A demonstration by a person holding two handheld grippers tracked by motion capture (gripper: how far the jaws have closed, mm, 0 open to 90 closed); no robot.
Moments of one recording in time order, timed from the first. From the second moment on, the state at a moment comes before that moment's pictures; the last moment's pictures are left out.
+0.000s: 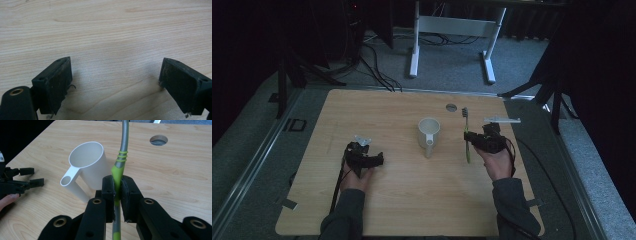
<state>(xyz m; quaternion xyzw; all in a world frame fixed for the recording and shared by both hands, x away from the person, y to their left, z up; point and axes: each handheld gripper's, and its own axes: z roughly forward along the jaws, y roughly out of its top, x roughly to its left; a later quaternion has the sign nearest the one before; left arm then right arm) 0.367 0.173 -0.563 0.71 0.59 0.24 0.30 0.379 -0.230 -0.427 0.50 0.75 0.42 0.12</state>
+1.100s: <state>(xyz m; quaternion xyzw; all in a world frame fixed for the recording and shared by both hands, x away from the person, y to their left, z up) 0.367 0.173 -0.563 0.71 0.59 0.24 0.30 0.382 -0.221 -0.426 0.48 0.74 0.46 0.12</state>
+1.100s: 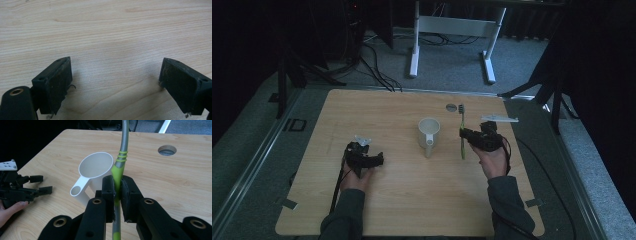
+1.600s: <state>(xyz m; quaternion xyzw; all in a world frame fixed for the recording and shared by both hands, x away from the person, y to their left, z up) 0.367 0.173 -0.563 0.71 0.59 0.24 0.30 0.382 -0.215 -0.425 0.47 0.73 0.47 0.13</state>
